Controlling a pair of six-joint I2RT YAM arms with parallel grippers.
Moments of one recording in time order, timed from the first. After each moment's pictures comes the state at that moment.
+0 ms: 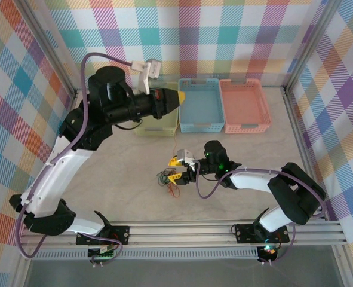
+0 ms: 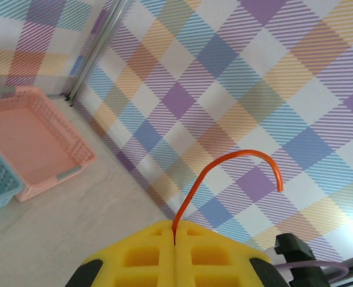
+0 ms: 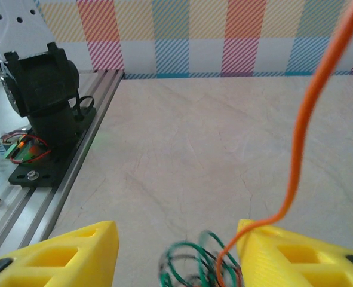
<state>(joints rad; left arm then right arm) -0.74 1.43 2.01 -0.73 0.37 -0.60 0.75 1.50 0.59 0.61 -0.82 -0.24</state>
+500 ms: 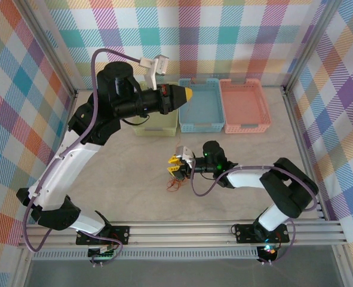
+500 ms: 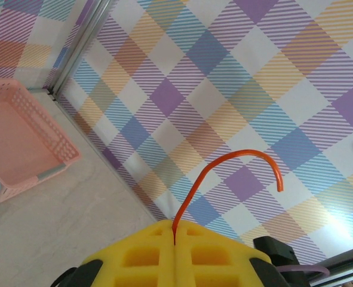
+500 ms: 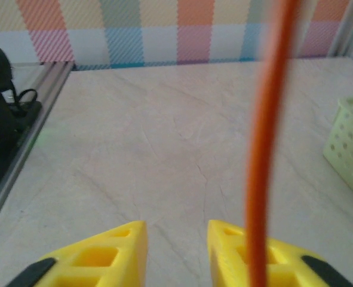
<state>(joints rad) -0.74 1.46 2.00 -0.68 0.41 -0.63 0.74 1.60 0.59 0.70 -0.66 -0.21</state>
